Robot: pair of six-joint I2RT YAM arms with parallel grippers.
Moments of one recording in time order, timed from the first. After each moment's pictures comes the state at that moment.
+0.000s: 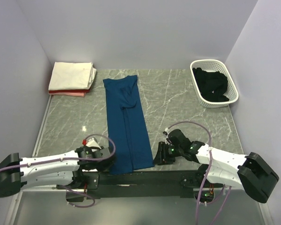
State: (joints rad) left arm -1.14 0.89 0.42 -0.83 -0.35 -1.75; right arm 0.77 1.04 0.31 -0.18 -0.43 0.87
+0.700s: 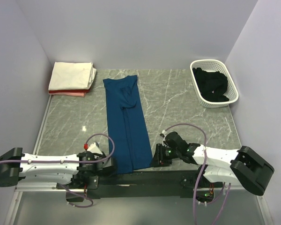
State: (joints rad) left arm -1.40 0.92 0.42 -0.87 -0.39 -1.96; right arm 0.84 1.14 0.26 0.00 -0.44 0.97
